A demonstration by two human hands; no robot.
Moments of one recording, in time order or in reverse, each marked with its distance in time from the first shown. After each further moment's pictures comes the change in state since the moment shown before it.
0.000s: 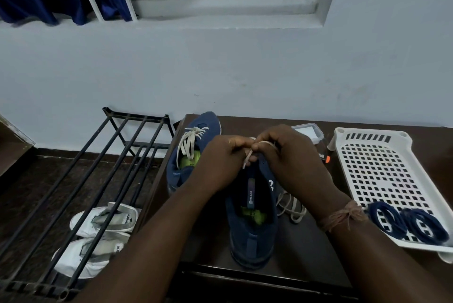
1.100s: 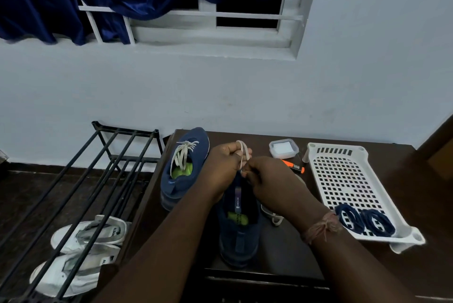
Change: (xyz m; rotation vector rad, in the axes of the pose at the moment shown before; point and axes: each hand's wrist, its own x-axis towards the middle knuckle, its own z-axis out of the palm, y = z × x) left_hand 0.005 0.016 0.019 -0.430 -0.007 -0.189; right_hand -0.021 -0.035 -0.018 -0.175 -0.284 0.092
